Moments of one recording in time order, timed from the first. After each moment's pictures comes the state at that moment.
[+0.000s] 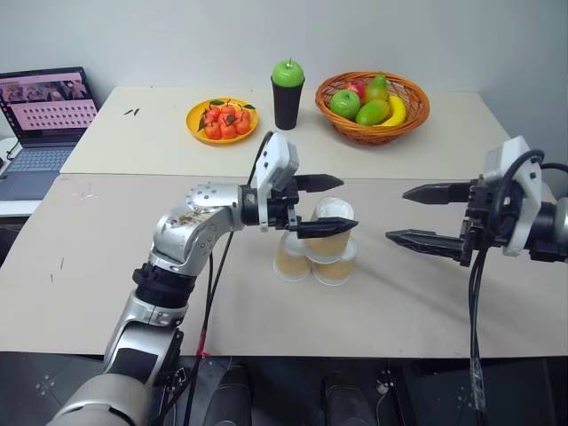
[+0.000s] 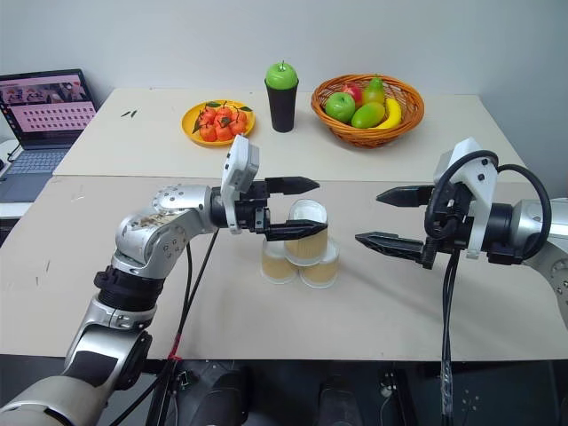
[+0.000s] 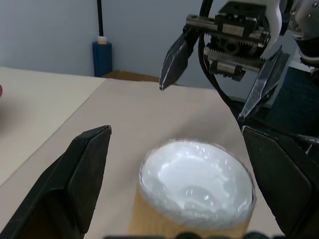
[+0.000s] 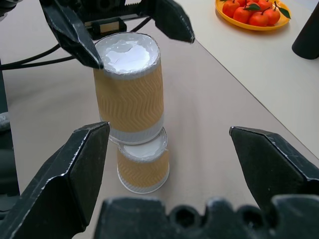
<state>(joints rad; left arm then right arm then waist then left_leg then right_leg) -0.83 0.34 -0.16 -0.06 -0.55 0.60 -1.00 -0.38 -1.07 -0.30 -0.43 0.80 0.81 0.97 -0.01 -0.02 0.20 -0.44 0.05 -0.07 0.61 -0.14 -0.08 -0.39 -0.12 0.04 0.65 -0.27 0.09</state>
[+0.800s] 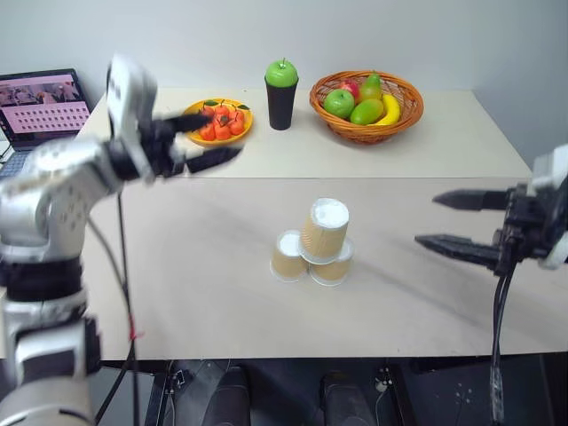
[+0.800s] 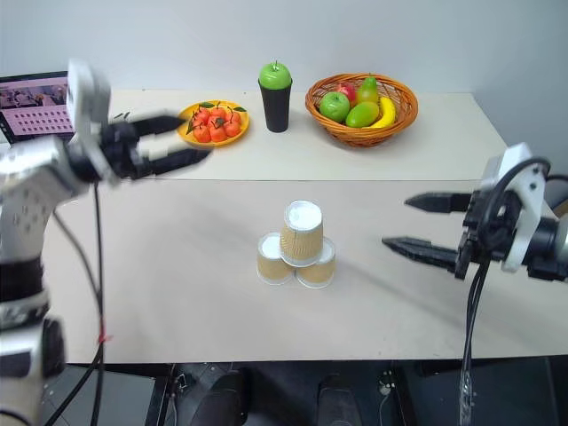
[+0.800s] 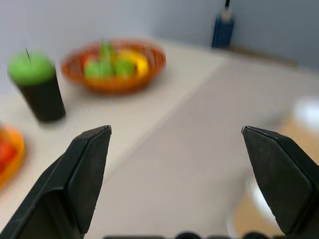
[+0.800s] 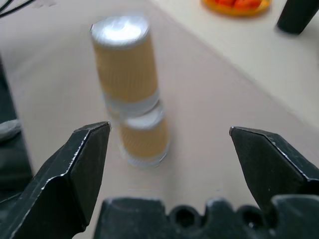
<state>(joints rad) -0.51 0.84 0.17 -0.28 -0.62 0.78 -0.92 -0.10 -1.08 -0.48 -0.45 0.82 0.81 1.08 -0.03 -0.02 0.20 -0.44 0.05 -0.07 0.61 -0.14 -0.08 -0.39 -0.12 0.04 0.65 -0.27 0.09</state>
